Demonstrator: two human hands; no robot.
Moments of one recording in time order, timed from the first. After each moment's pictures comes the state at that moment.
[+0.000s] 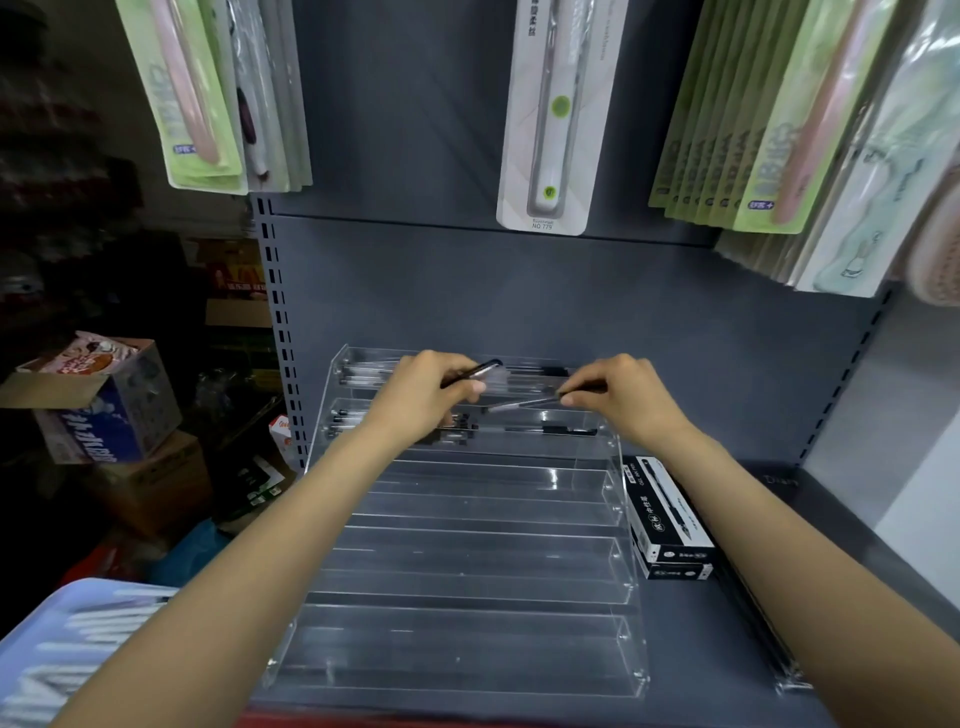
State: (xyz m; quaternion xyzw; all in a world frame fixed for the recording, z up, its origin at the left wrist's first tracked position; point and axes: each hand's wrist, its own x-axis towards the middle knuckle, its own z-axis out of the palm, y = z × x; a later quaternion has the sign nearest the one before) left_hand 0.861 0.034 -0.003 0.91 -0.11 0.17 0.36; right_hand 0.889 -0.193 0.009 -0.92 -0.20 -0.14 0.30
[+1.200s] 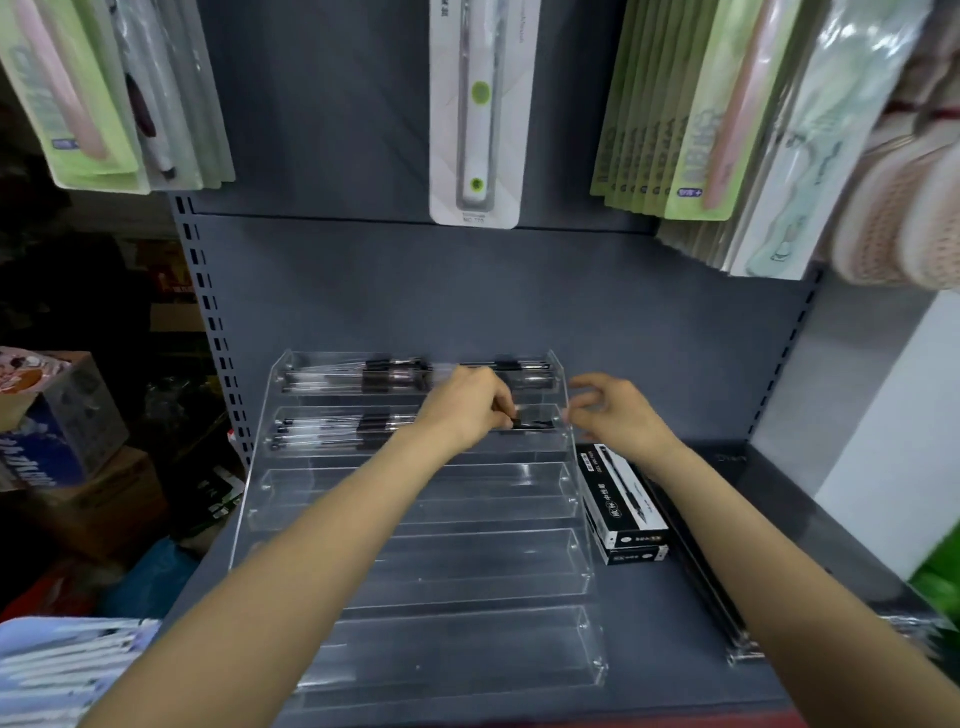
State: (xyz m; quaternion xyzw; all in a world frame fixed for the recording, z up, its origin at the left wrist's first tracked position) left_hand 0.894 -0.039 -0.015 0.95 -0.17 0.09 0.24; right_hand 0.886 -0.228 -0.019 -0.90 -0.06 -0.04 0.44
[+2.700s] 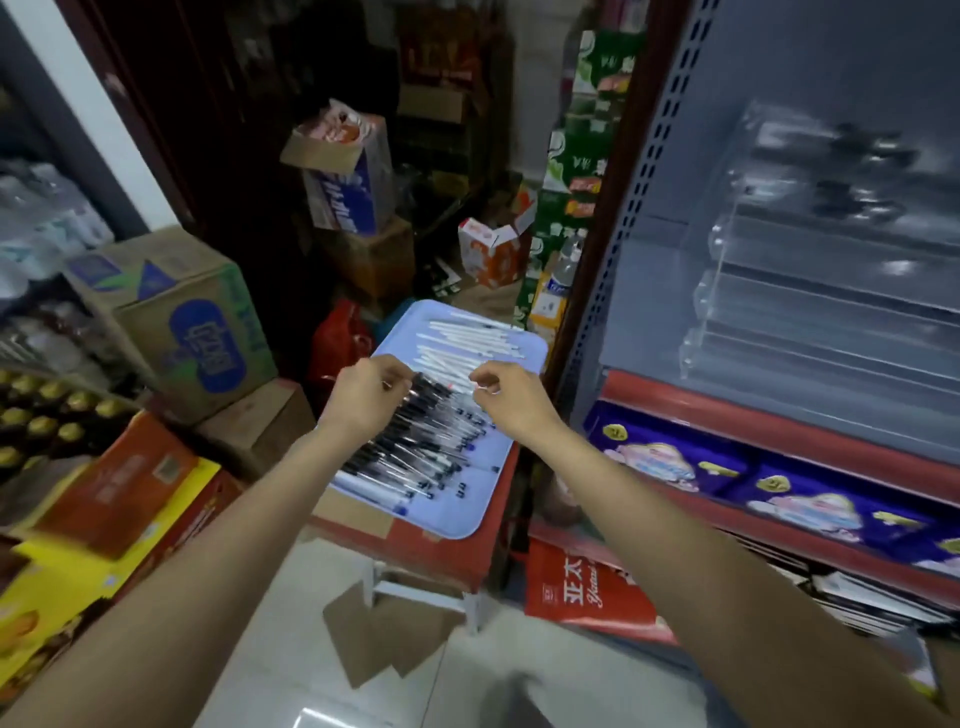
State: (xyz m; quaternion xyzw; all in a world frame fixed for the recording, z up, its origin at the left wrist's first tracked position) left_hand 0.548 0.368 -0.185 0.92 0.21 0.07 0.33; right_hand 0.629 0.205 -0.181 -0.88 -0.27 0.20 0.33
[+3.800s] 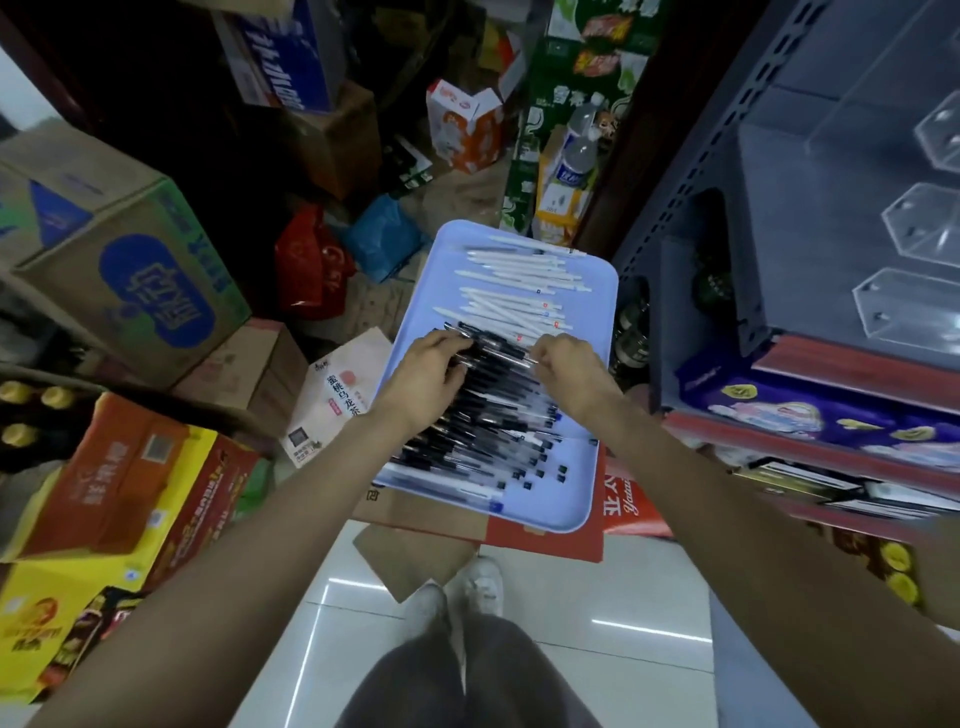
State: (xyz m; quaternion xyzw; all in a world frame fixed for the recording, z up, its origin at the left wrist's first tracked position) left_hand 0.595 0.465 -0.296 0.94 0.04 -0.05 0.34; right_hand 0.661 0.288 -0.267 -0.95 -0.19 0.21 0.14
